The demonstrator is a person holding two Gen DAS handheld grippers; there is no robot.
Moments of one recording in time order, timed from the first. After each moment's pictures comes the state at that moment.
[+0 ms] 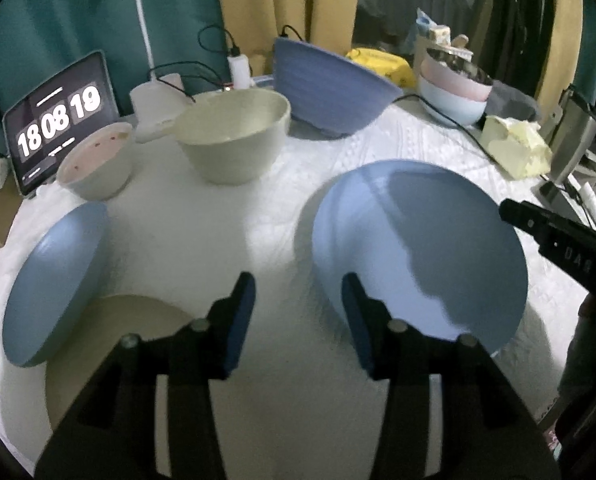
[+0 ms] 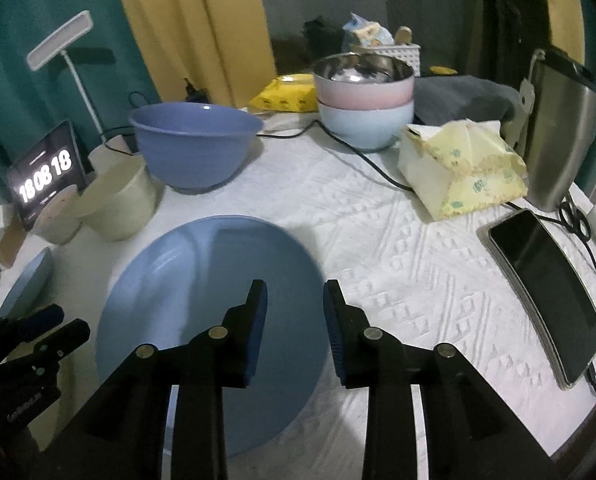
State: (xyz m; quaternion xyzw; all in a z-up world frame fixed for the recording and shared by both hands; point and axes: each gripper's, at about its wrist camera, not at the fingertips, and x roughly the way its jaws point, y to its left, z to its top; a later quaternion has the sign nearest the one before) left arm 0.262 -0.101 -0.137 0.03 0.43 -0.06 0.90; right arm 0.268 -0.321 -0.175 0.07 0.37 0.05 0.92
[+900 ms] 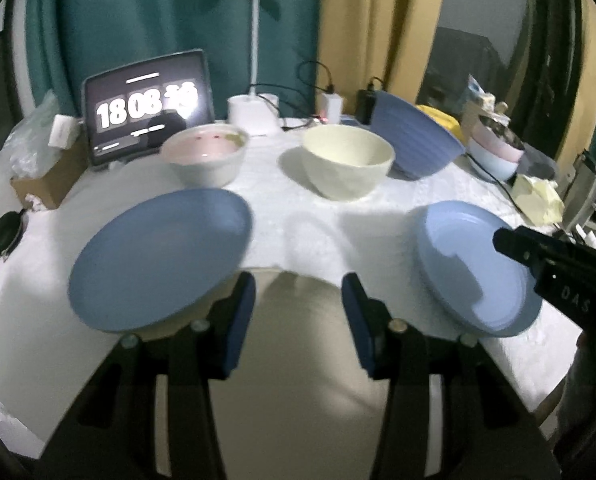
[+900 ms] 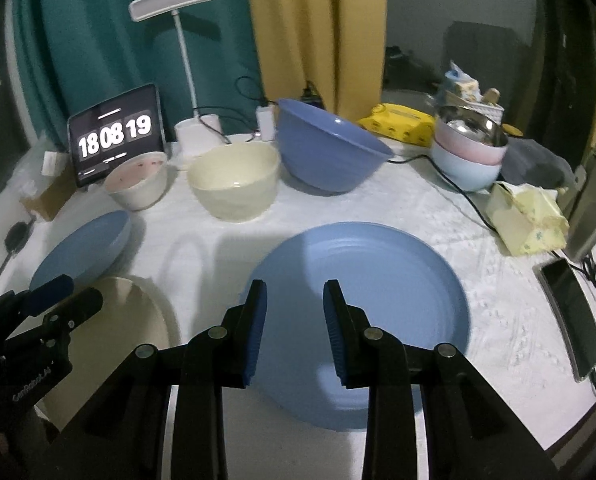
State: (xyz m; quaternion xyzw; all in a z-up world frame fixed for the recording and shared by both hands) left arm 0.211 0.010 -0.115 -0.03 0.37 0.00 0.93; right arm 0.231 -0.198 -0.137 0.00 0.35 0.12 0.93
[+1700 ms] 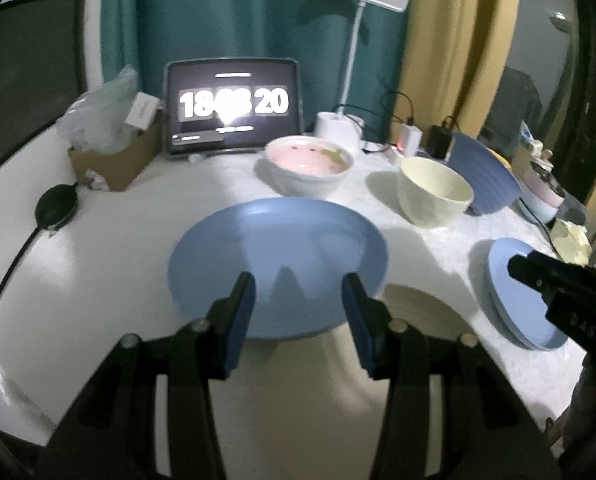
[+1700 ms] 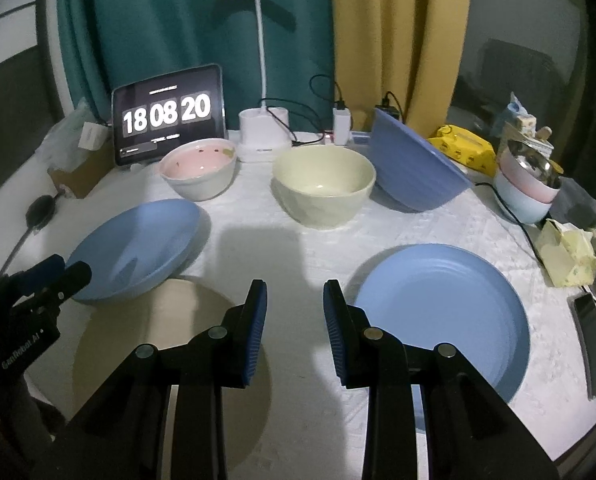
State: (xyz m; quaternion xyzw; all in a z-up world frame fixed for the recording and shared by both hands) left arm 0.189 0.103 -0.110 -0.08 0.34 0.08 0.93; right arm 0.225 -0.109 -0.129 -0.05 0.35 0.16 0.92
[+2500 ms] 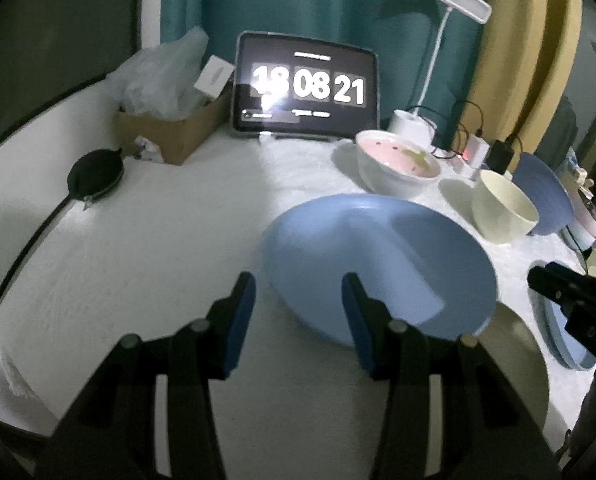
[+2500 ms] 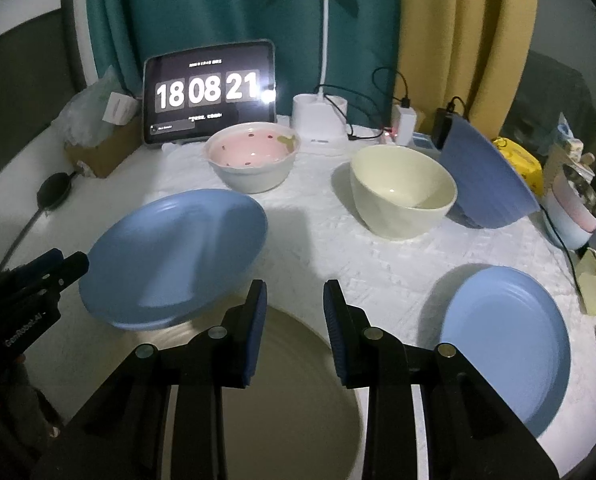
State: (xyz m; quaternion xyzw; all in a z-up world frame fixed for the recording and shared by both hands) left arm 0.192 0.181 -0.135 -0.12 0.36 0.13 0.92; right arm 0.243 -0.034 -0.142 -0.08 0.37 0.20 0.91
